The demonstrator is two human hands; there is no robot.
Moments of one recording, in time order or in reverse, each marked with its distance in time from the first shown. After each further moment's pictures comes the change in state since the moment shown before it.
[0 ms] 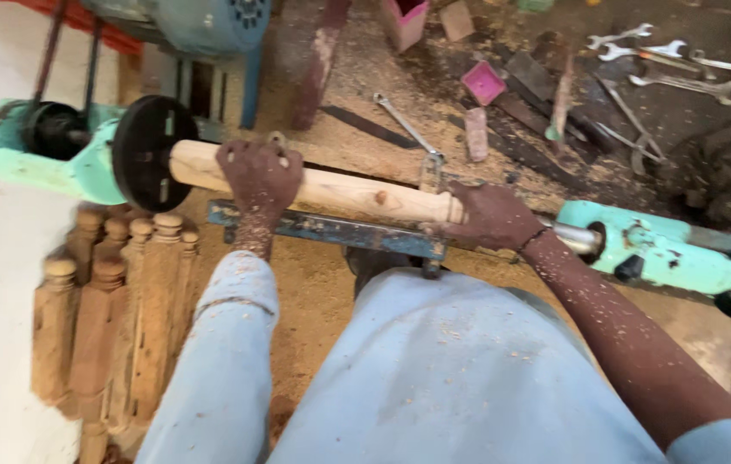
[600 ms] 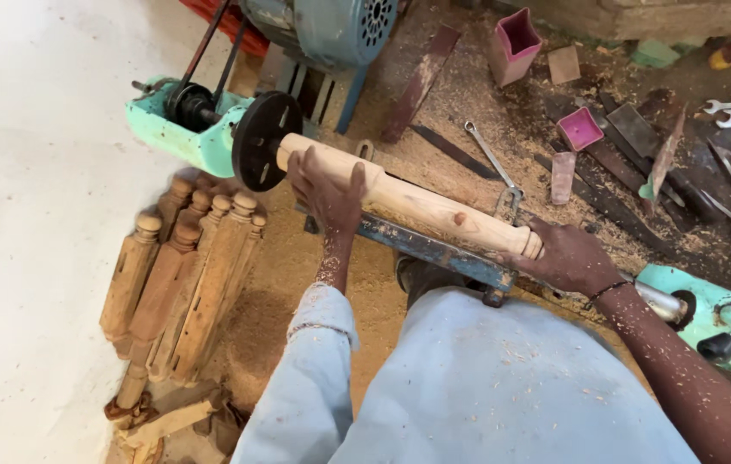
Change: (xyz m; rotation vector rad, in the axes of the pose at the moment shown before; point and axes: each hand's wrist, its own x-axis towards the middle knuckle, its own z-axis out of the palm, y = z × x) left_hand -0.039 0.007 -0.019 -0.365 0.180 -0.678; right_hand 0.012 -0.005 -0.003 -0.022 -0.060 0.093
